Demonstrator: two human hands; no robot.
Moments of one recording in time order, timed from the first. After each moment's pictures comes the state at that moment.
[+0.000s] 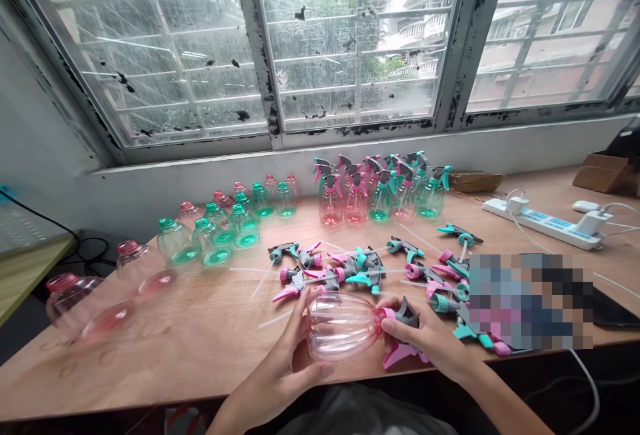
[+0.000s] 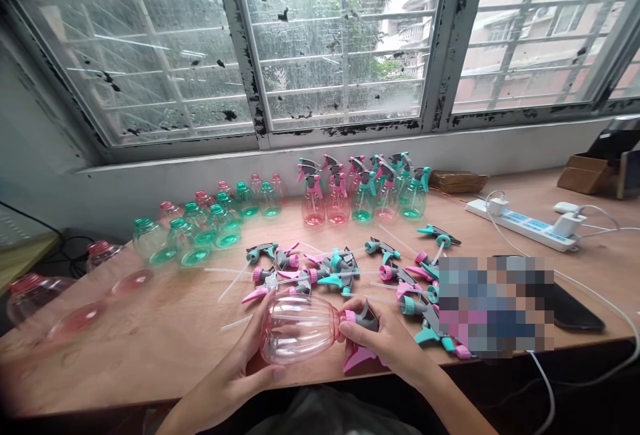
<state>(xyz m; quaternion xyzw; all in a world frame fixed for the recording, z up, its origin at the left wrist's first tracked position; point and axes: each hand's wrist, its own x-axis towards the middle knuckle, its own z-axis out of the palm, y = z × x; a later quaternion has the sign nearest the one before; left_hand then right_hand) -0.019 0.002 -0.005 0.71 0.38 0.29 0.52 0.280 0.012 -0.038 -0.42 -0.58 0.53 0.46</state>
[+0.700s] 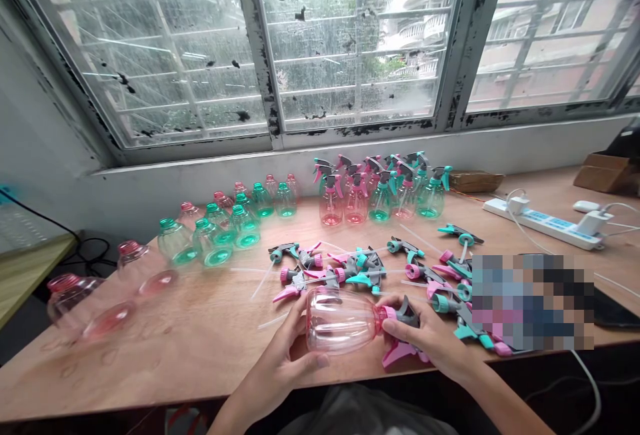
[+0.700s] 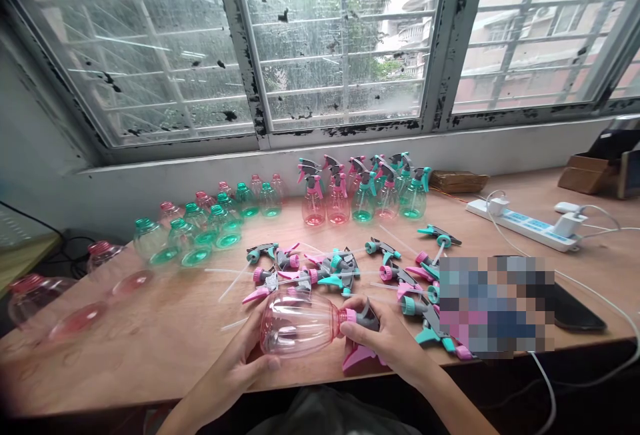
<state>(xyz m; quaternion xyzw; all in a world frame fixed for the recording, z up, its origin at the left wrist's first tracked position) -0.015 0.008 -0.006 0.64 0.38 0.34 0.57 0.280 0.013 -0.039 -0.41 -0.58 0.53 0.46</state>
